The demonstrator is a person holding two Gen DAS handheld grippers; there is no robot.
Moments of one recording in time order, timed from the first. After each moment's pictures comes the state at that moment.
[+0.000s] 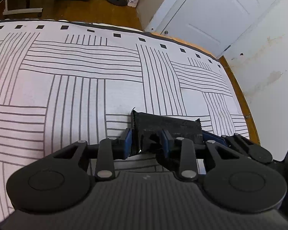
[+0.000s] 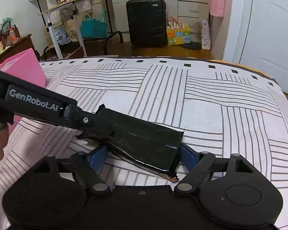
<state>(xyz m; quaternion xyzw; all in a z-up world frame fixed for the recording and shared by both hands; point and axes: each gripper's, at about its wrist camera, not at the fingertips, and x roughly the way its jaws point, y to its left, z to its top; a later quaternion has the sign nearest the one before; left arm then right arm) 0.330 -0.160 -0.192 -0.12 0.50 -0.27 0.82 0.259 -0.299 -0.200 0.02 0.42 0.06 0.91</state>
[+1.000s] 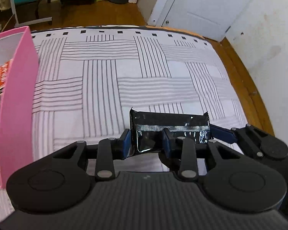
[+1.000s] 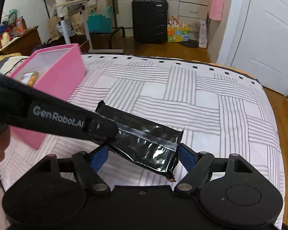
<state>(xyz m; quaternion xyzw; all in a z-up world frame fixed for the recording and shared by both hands) 0.214 -0.118 -0.103 -0.02 0.51 -0.25 0.82 0.149 -0.225 -0.119 -0.01 0.44 0.04 0.90</state>
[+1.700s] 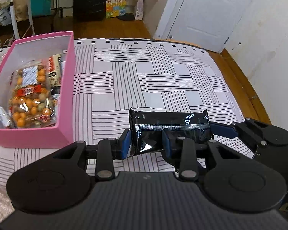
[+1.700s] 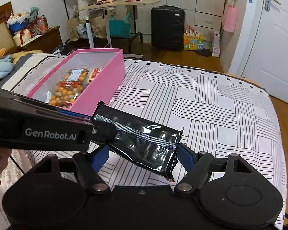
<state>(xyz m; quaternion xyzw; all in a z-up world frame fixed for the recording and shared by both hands) 0.114 -0.025 -0.054 -0.03 0.46 -0.24 0.85 0.080 -0.149 -0.069 -0.02 0.42 0.07 0.90</state>
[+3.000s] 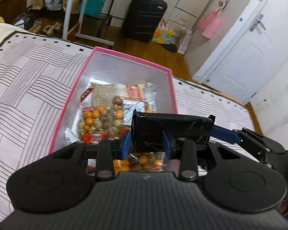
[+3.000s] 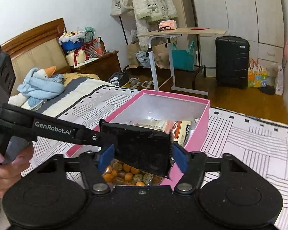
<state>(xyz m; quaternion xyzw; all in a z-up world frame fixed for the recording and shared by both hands) 0.220 0.167 -0.081 -0.15 0.42 -0.13 0.89 0.203 -0.042 -0.088 0.02 0.32 0.26 0.91</state>
